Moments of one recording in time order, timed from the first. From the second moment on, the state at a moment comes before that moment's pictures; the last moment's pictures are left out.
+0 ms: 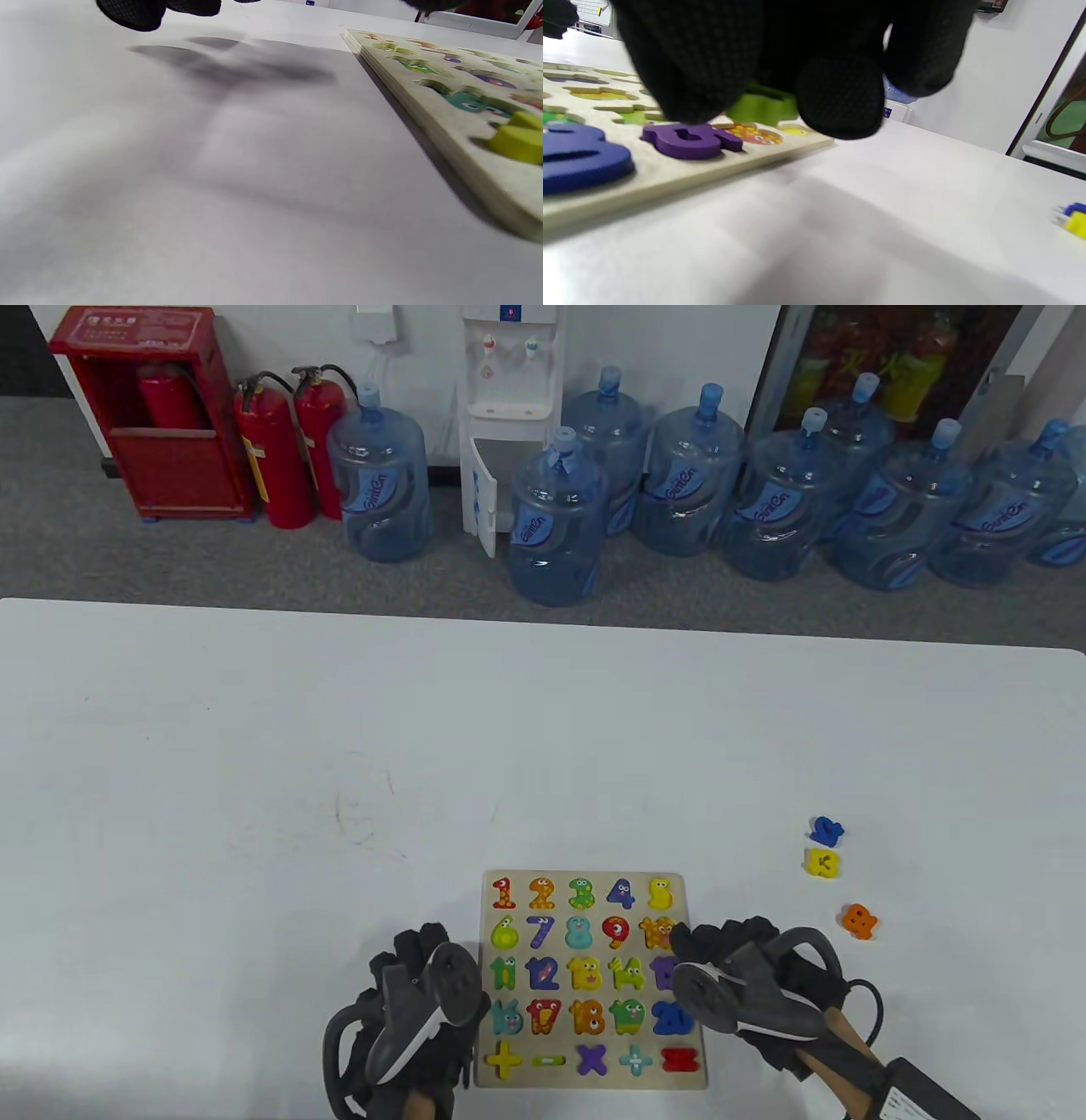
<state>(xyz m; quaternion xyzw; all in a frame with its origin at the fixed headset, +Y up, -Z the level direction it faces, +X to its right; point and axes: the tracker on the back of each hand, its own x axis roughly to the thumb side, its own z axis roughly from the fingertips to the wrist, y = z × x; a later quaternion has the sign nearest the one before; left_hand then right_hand) -0.123 -0.740 -0.197 -0.19 0.08 0.07 0.98 0.175 -0.719 -0.243 -0.26 0.04 -0.96 0.12</state>
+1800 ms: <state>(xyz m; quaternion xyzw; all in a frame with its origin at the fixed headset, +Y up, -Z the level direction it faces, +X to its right) -0.123 -0.739 -0.194 -0.19 0.08 0.09 0.98 0.261 -0.723 -0.340 0.06 -0.07 -0.98 0.15</state>
